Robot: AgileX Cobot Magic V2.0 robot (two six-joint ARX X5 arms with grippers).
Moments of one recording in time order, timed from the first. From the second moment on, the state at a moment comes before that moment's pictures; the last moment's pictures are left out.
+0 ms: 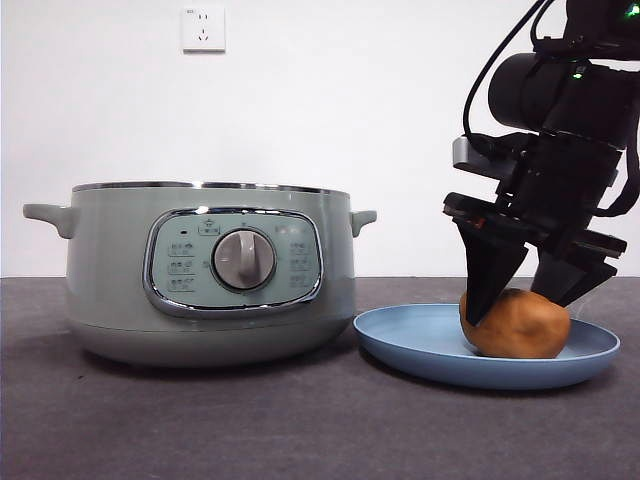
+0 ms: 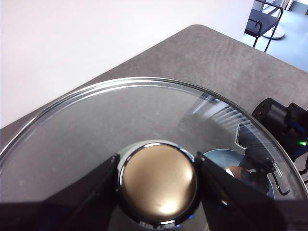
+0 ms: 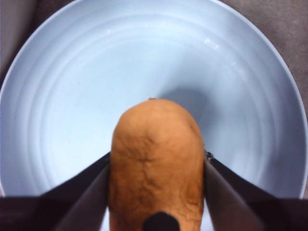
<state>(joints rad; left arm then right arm) -0.34 1.48 2.00 -1.00 0.34 0.19 0.33 1.68 1.04 -0.53 -0.18 -0.01</state>
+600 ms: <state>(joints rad) -0.34 1.48 2.00 -0.95 0.33 0.19 0.33 1.46 1.21 -0.73 -0.18 0.00</state>
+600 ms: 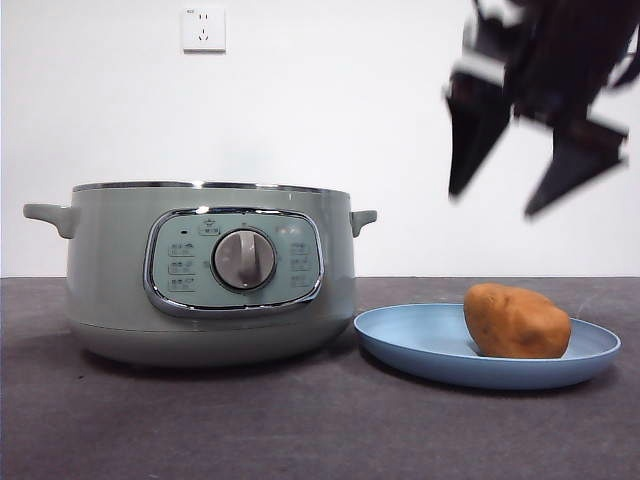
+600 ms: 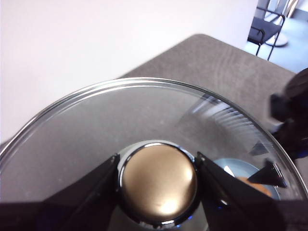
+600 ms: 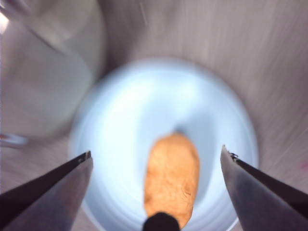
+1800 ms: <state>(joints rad) -0.41 1.50 1.33 -0.46 0.22 0.08 0.33 1.07 1.33 -0.82 -0.10 0.02</state>
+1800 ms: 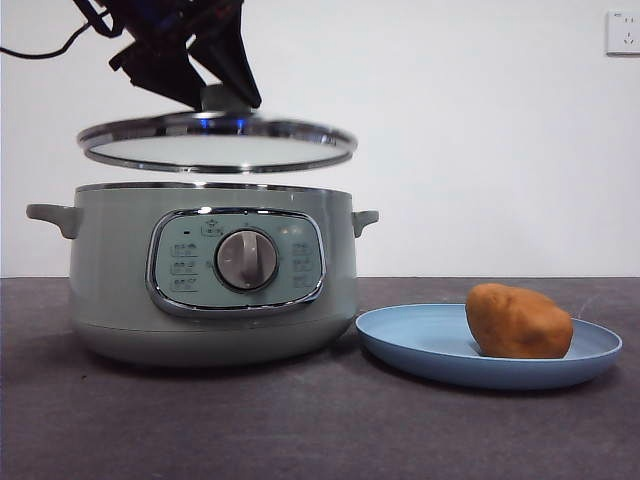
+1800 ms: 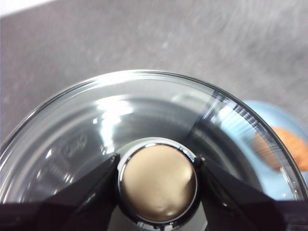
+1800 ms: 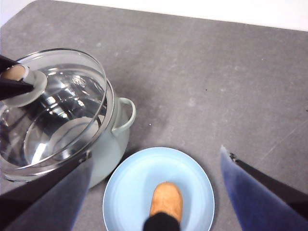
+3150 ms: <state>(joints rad) -0.43 1.47 1.09 -0.15 0.10 0.06 0.33 1.07 1.33 -0.83 -0.10 0.02</state>
